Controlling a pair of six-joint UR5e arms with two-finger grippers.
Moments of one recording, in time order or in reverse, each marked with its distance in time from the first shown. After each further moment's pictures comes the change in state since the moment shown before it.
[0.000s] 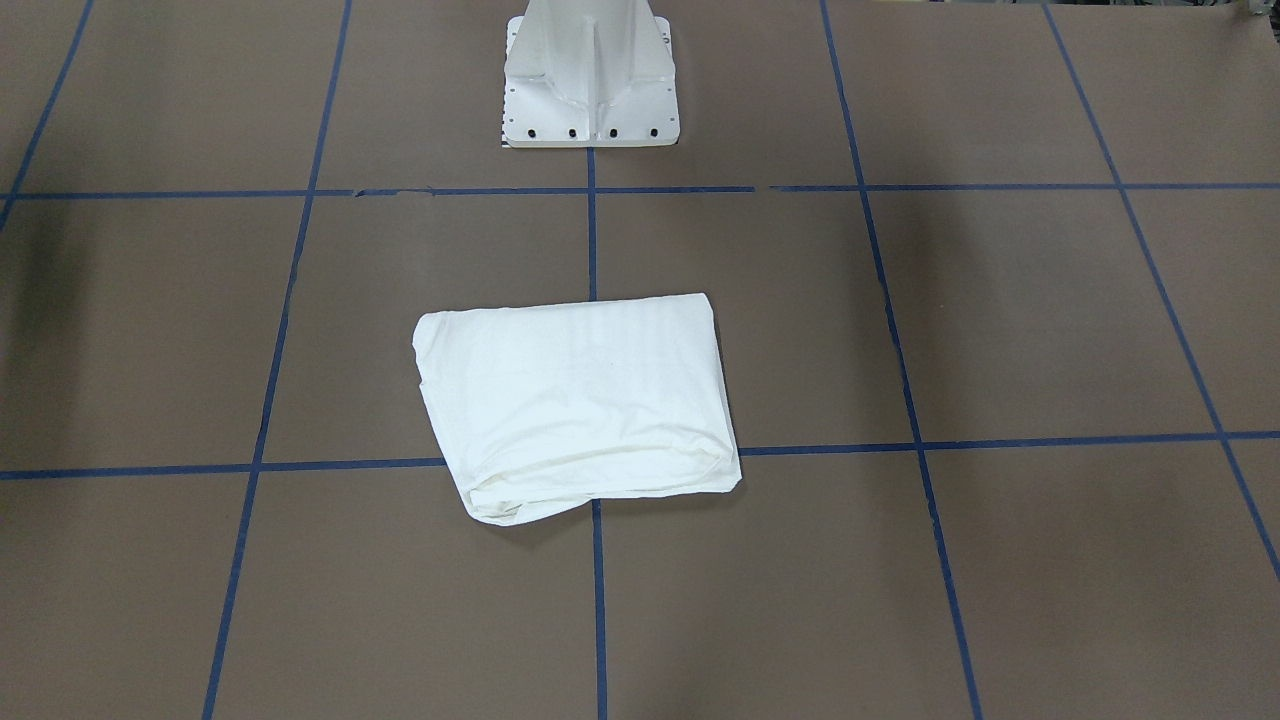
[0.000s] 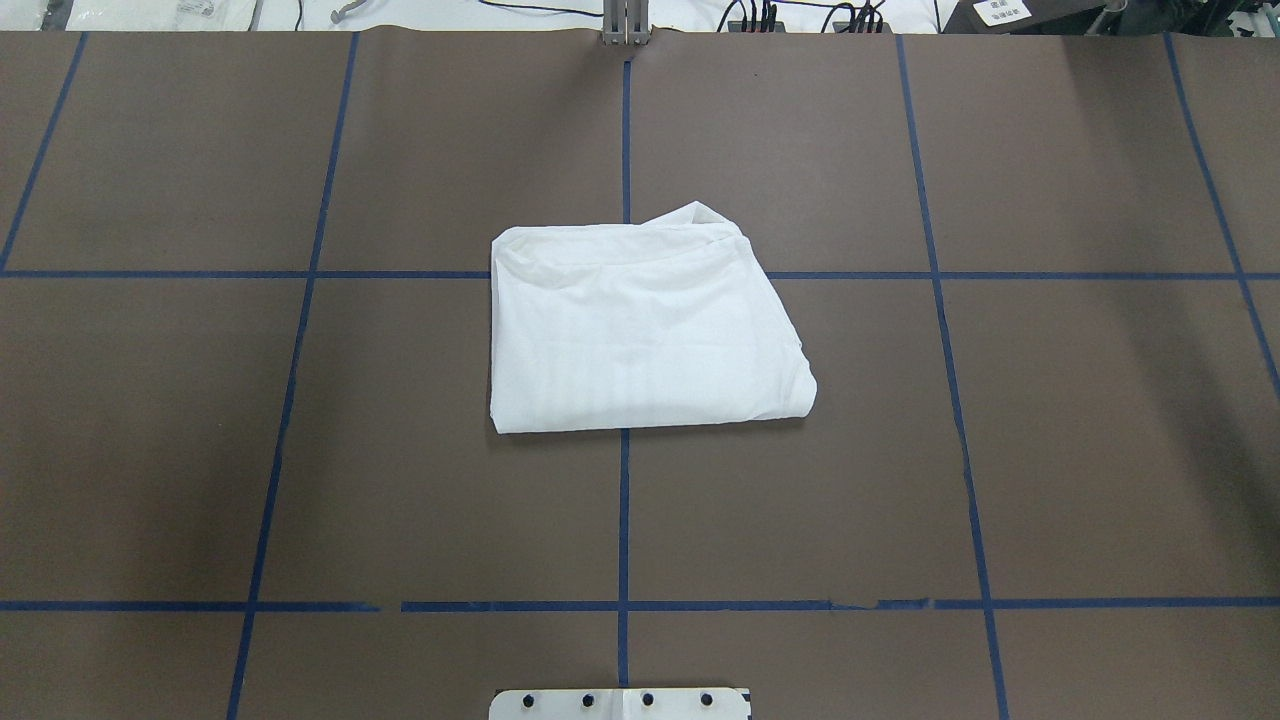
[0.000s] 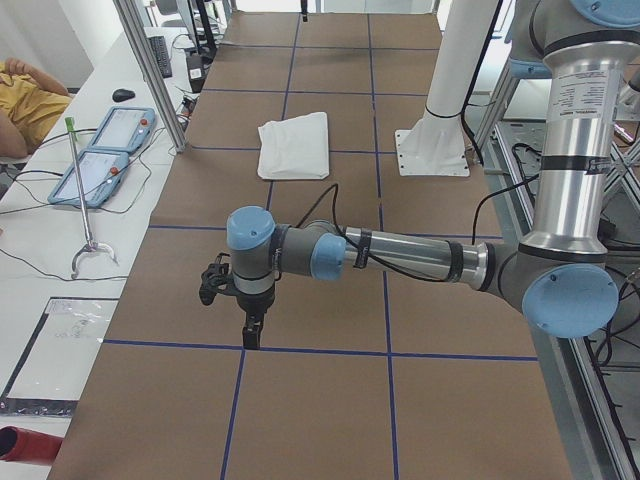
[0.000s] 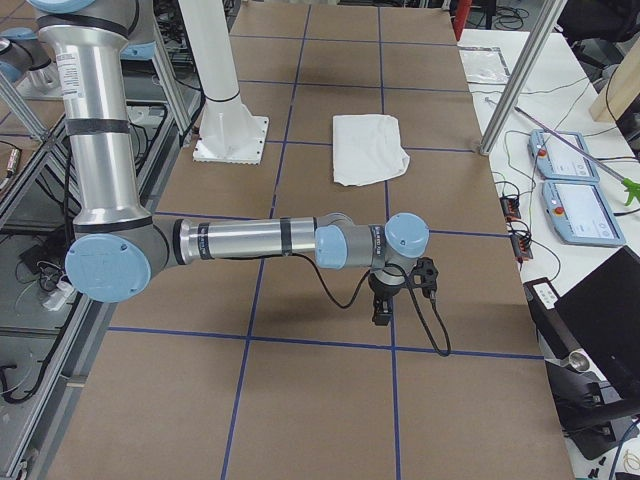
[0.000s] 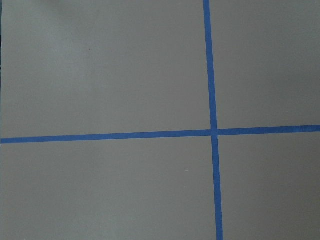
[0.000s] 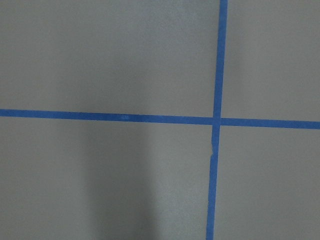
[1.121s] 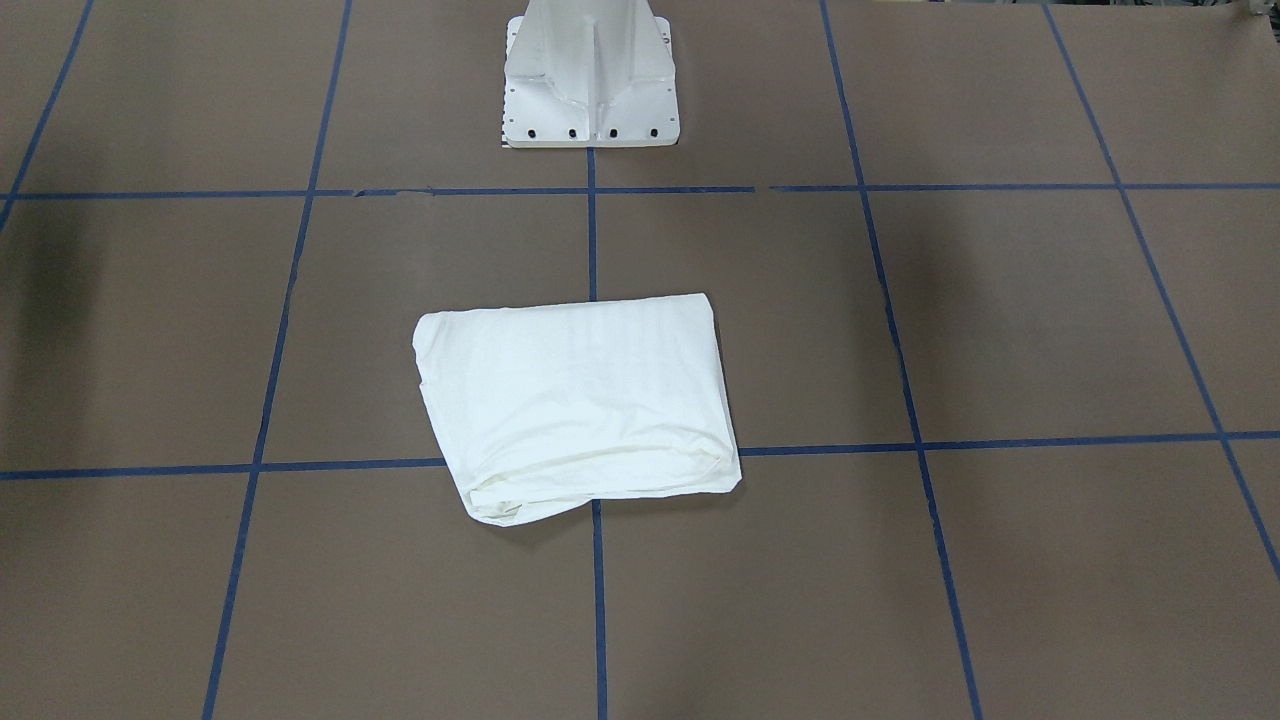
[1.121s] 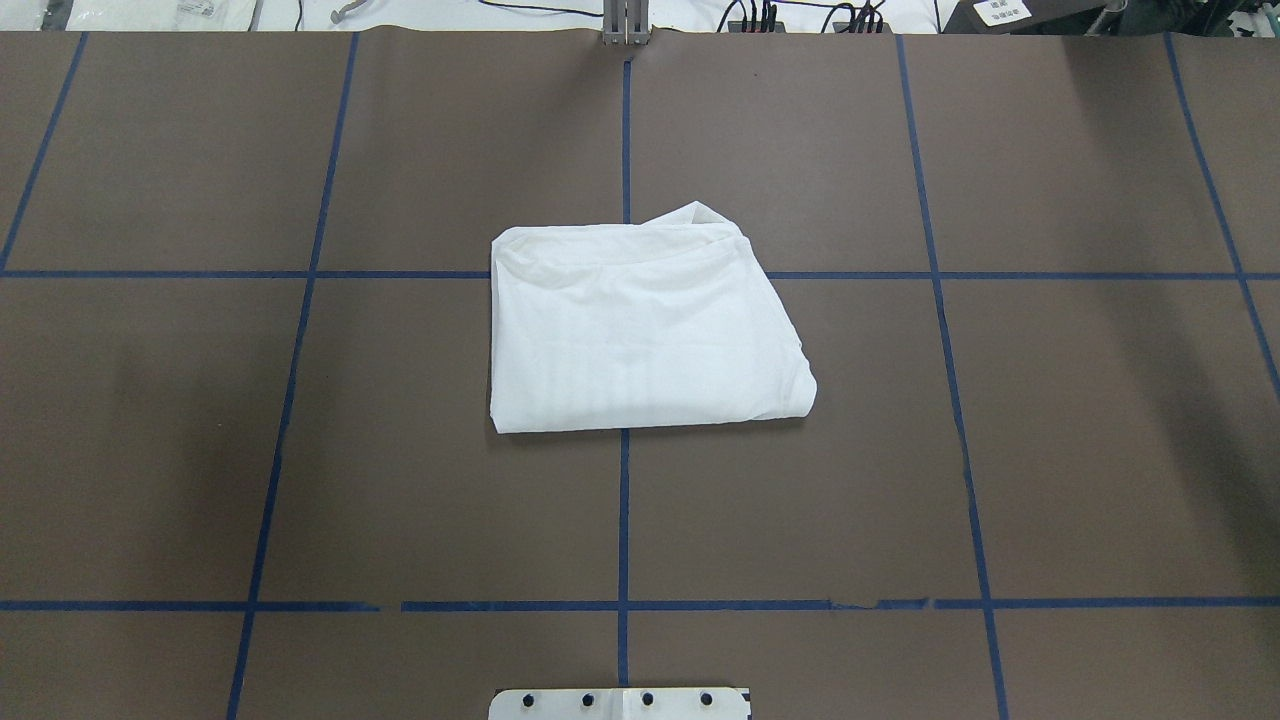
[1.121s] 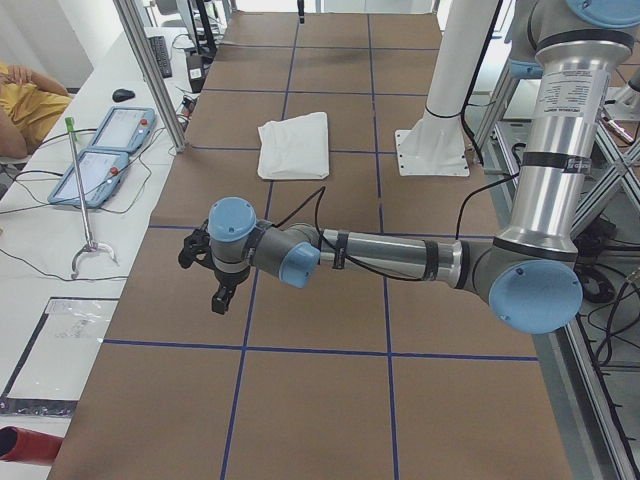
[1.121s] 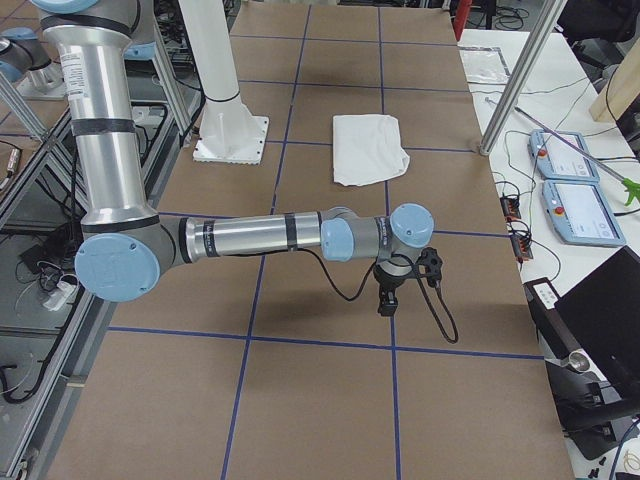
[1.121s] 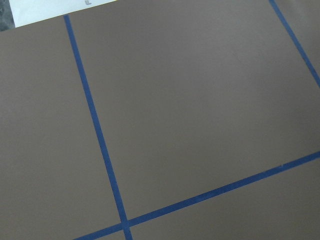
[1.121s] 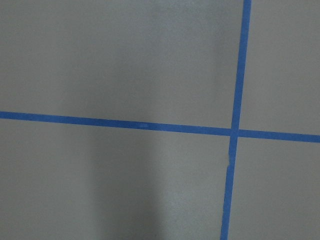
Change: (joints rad) left arm 0.025 -0.062 0.098 -0.333 -0.182 -0.007; right arm -0.019 0.020 0.006 -0.001 0.004 -0.001
